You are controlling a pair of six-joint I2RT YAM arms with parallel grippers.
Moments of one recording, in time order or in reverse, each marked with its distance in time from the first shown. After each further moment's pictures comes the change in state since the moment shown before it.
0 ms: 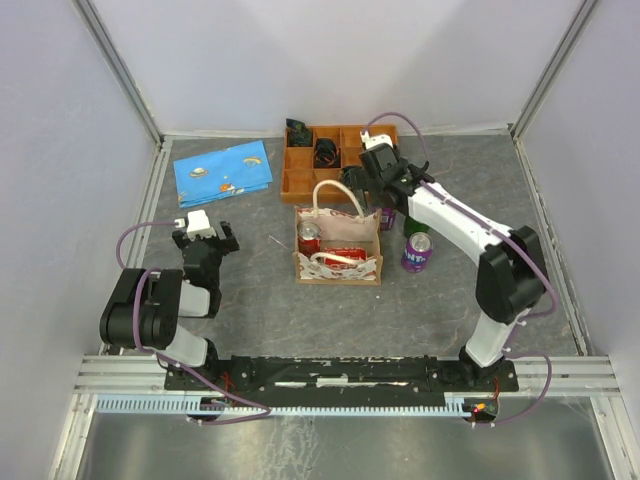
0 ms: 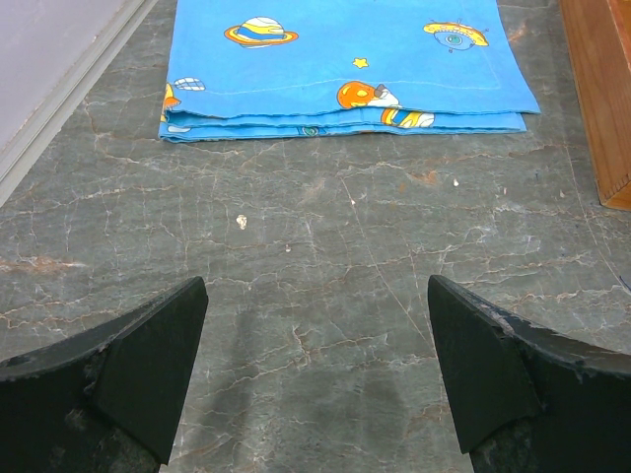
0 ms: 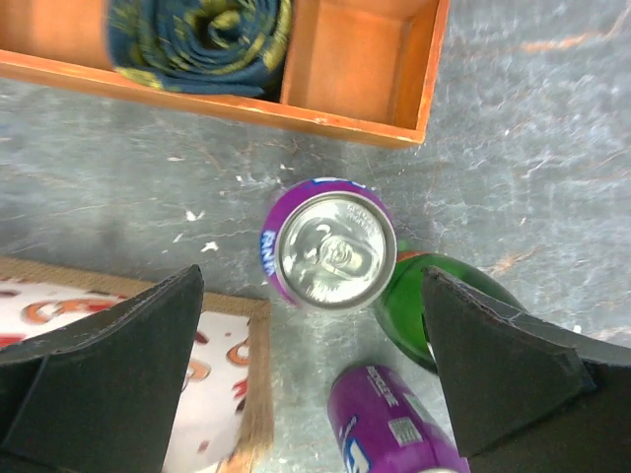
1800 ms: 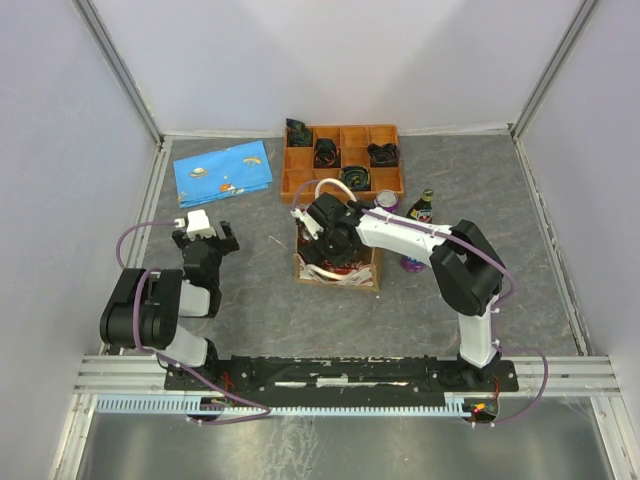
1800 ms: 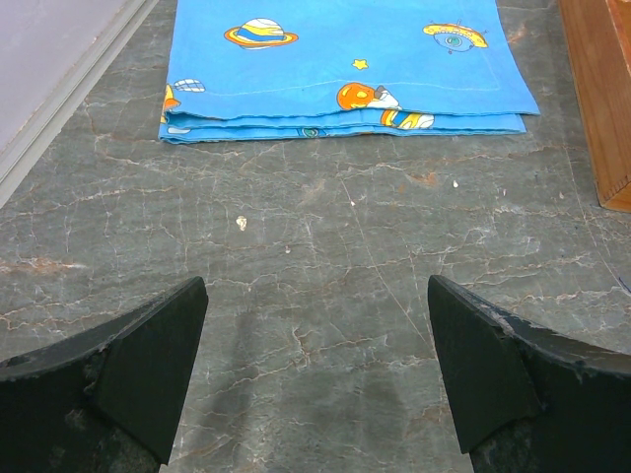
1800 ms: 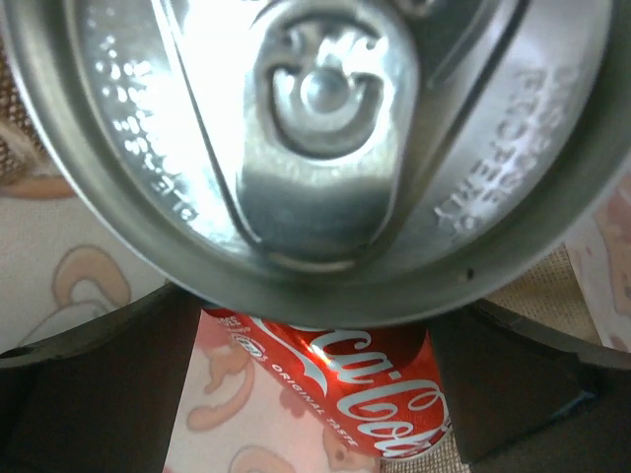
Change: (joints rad) left arm 0.000 0.000 0.002 0.000 0.000 0.000; right arm 0.287 0.159 0.004 -0.193 -0.460 -0.171
